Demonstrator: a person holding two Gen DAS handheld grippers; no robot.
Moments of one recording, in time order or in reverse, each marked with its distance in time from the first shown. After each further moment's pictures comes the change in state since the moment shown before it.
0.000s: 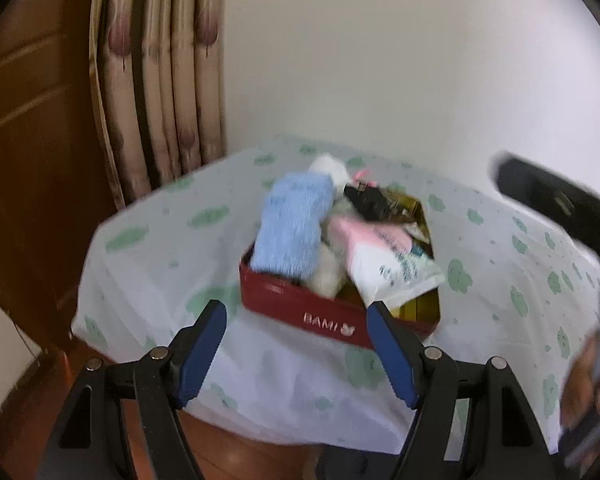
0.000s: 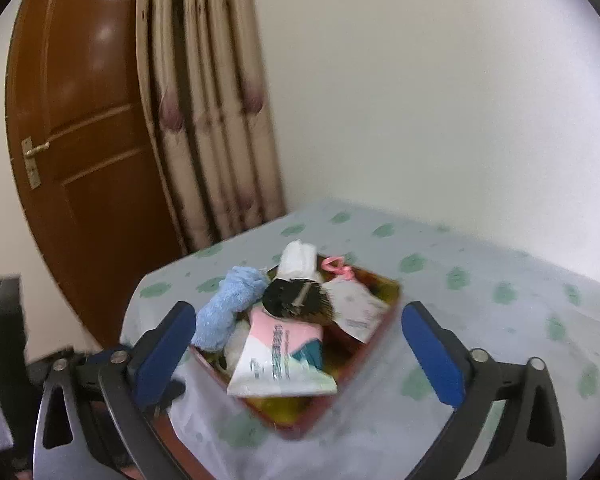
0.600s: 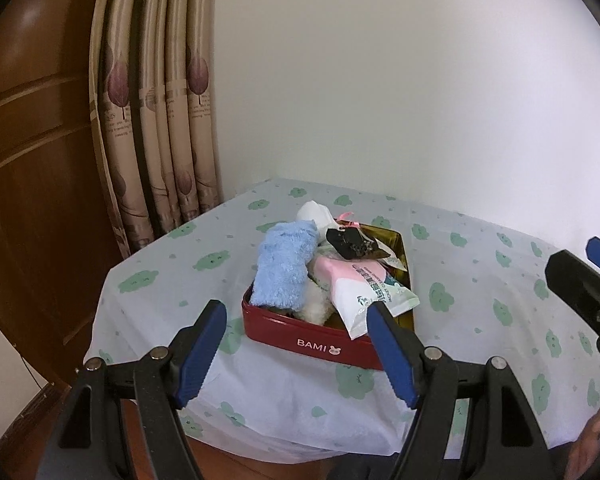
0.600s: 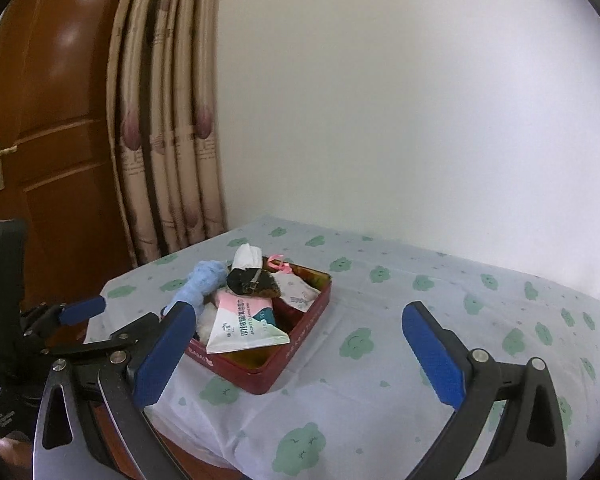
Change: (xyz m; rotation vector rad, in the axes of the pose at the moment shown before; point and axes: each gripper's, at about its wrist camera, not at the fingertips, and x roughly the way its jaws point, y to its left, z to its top) left arm -0.042 -0.007 0.004 0.050 -0.127 -0.008; right arm -0.073 0.022 -0.020 0.019 -0.067 -0.247
